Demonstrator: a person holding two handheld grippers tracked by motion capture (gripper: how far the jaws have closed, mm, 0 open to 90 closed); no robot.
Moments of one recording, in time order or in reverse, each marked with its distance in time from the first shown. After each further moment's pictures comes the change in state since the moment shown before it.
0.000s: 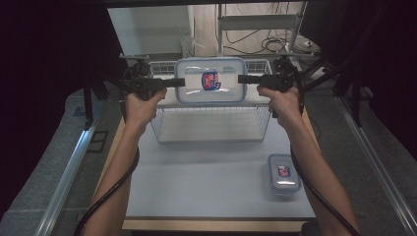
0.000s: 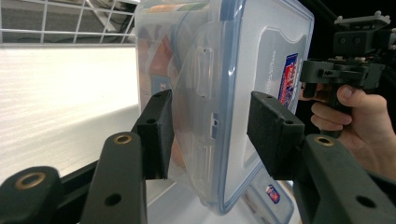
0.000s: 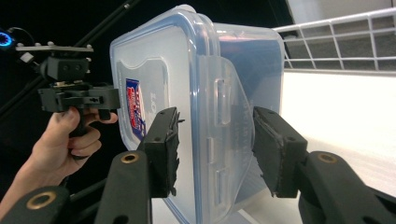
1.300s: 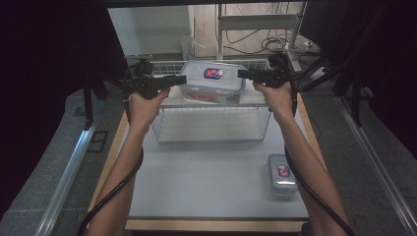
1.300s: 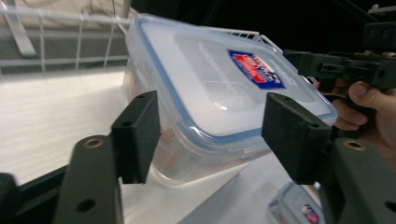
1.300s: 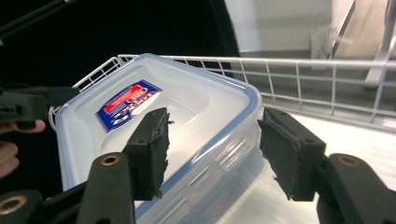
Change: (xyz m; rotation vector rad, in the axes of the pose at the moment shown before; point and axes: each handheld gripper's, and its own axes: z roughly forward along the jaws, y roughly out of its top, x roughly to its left) left arm -0.007 0.000 0.005 -0.063 0.129 0.095; right arm -0.003 0.011 0.016 -0.053 -0.230 -0.148
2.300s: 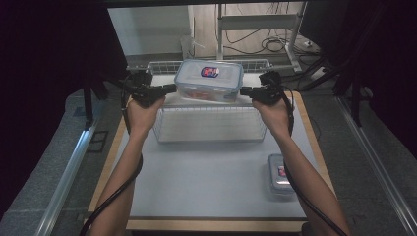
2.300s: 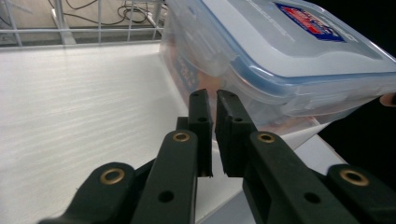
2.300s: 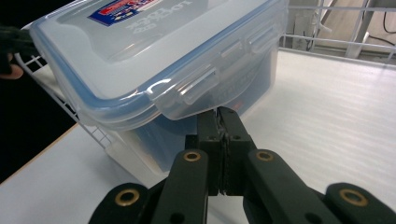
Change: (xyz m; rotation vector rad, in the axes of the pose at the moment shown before) left arm 0.018 -0.024 0.004 0.037 0.135 0.039; right arm 0.020 -0.040 0.001 0.103 -0.089 -0.116
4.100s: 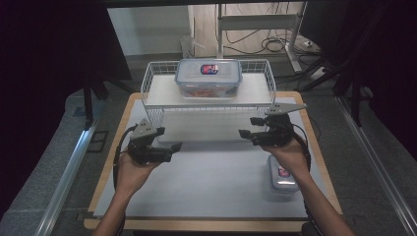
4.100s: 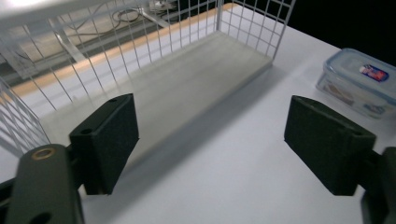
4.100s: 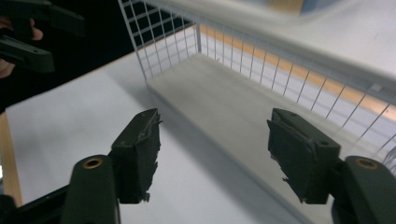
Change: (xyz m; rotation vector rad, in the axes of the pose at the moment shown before) left arm -0.062 -0.133 -0.052 0.047 0.036 0.334; right arm 0.034 -0.086 -0.051 0.028 0.113 -0.221
